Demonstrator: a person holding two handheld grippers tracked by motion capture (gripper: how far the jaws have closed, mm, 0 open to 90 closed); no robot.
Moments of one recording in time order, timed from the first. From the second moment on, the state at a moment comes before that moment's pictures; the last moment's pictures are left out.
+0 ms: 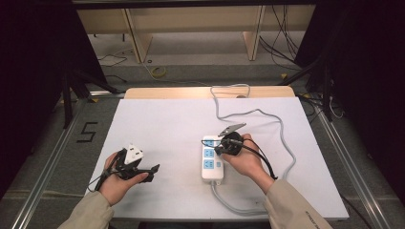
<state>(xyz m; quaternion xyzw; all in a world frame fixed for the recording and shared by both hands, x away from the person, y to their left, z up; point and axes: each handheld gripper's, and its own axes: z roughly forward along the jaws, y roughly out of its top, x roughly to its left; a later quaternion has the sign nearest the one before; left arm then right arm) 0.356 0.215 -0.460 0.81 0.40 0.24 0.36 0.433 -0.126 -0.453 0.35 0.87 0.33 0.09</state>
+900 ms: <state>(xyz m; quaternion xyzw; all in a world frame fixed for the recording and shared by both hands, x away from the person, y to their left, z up) 0.356 0.214 -0.460 0.81 0.40 0.24 0.36 0.436 -0.124 -0.452 0.37 0.87 0.32 0.08</state>
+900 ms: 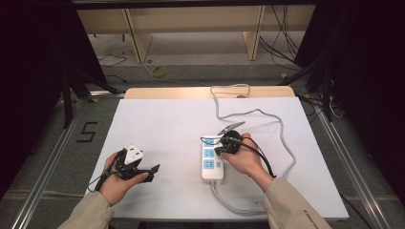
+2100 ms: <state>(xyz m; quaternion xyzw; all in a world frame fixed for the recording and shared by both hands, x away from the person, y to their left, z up) 0.356 0.213 -0.459 0.81 0.39 0.25 0.36 0.437 -0.117 -0.446 0.36 0.88 0.29 0.09</state>
